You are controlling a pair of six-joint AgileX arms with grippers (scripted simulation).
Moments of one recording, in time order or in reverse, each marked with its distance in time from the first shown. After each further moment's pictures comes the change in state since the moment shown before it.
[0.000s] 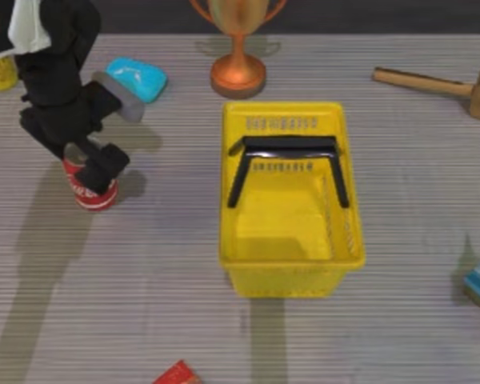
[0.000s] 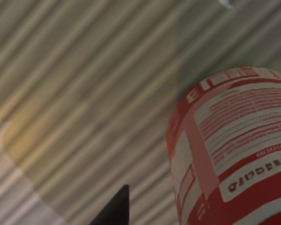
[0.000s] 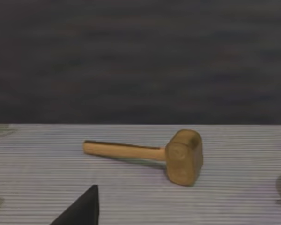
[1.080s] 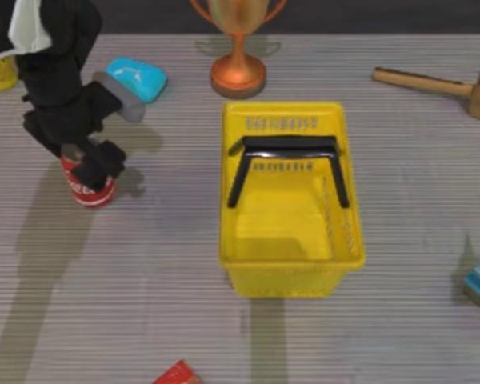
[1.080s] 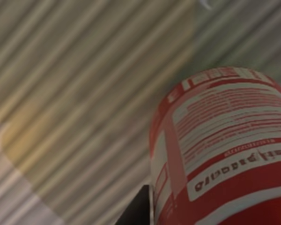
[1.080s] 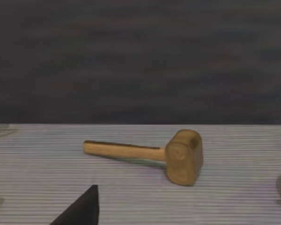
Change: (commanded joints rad) left arm 0.001 -0.003 -0.001 0.000 0.000 0.001; right arm 0.000 0.000 0.000 0.000 0.000 0.000
